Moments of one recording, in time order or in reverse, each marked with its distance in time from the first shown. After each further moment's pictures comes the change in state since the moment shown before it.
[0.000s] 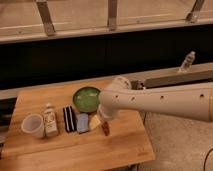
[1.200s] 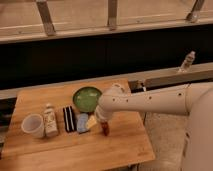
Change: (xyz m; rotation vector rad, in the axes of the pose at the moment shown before) arm -0.029 -0.006 0.073 -0.091 -0.053 0.058
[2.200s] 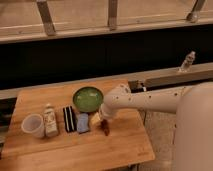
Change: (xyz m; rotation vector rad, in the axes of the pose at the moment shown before) arm -0.007 -0.037 0.032 -0.009 0.008 0.120
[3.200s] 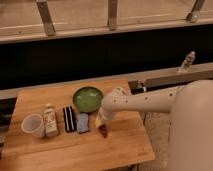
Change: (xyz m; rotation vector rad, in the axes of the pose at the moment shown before) arm 0.013 0.005 0.014 0.021 0.043 -0.032
